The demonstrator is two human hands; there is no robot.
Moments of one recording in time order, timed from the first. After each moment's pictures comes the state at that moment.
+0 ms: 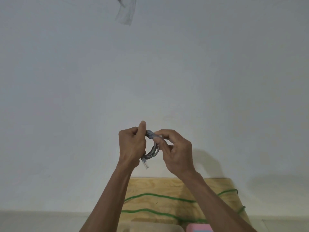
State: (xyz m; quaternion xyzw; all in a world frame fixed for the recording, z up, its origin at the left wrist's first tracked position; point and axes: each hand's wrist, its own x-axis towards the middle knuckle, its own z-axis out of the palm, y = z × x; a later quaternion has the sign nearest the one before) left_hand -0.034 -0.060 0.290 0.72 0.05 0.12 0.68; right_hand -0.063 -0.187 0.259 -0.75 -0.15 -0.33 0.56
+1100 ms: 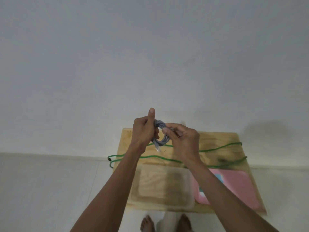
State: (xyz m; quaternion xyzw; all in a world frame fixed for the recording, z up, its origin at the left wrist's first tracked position) left_hand -0.067 -0.015 0.159 0.74 0.07 -0.03 0.67; right_hand -0.108 -0.146 0.140 -0.75 0.08 -0.14 0.64
